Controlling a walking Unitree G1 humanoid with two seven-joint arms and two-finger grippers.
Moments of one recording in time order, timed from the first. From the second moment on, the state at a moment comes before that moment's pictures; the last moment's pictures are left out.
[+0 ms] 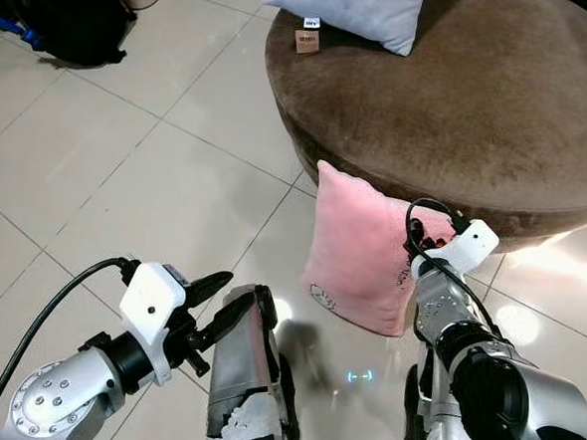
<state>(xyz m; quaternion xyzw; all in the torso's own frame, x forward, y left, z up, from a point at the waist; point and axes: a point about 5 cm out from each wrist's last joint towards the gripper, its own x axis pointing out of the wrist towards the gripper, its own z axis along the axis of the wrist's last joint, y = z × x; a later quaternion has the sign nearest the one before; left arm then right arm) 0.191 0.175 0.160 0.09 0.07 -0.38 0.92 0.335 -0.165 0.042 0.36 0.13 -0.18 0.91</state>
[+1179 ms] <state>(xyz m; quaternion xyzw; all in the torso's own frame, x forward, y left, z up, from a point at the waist) 0.193 0.170 0.164 0.10 0.07 -0.39 0.91 0.336 -0.161 0.043 0.37 0.11 -0.16 0.91</state>
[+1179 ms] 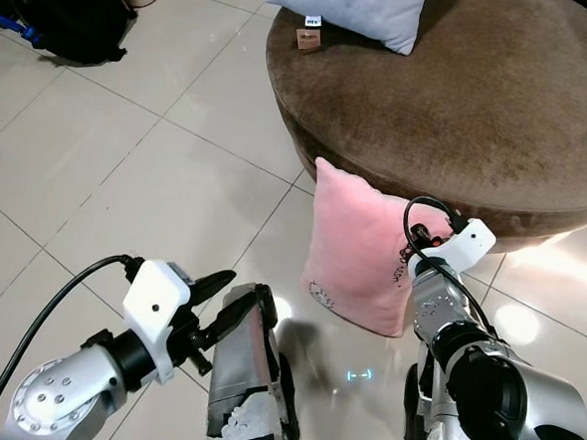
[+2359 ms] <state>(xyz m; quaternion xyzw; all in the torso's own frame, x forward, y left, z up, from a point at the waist) 0.290 0.132 0.193 0.03 -0.11 -0.32 0.94 0.318 -0.172 0.260 0.39 -0.24 -0.03 0.89</state>
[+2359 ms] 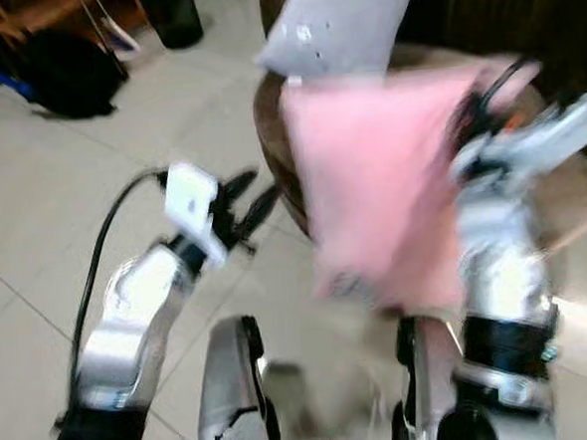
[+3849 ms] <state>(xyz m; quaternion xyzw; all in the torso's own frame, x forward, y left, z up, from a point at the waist) 0.292 0.128 0.199 0.07 -0.10 -0.17 0.98 0.314 -0.165 0.260 0.25 -0.14 -0.04 0.96</state>
